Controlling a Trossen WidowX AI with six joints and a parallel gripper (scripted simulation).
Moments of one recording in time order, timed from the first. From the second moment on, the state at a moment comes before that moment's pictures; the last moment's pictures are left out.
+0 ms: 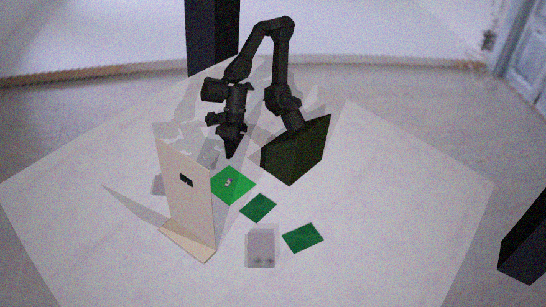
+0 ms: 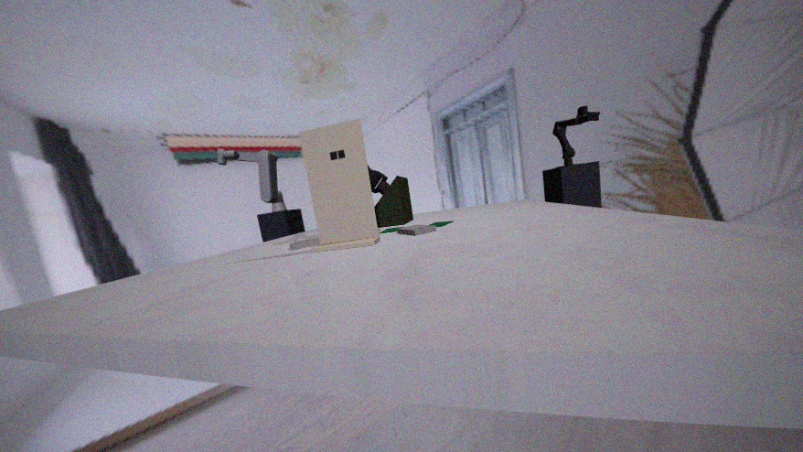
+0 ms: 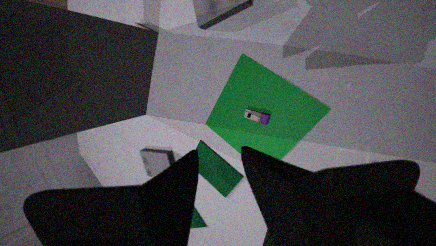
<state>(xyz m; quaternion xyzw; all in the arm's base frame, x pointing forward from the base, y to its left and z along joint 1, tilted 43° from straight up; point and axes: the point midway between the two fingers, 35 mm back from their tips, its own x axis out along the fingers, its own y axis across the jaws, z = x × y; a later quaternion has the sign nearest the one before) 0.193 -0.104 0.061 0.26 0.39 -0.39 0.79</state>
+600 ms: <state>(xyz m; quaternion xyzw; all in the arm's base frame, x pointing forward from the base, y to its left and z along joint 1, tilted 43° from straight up) 0.194 -0.090 0.076 0.26 0.39 -0.39 0.79</state>
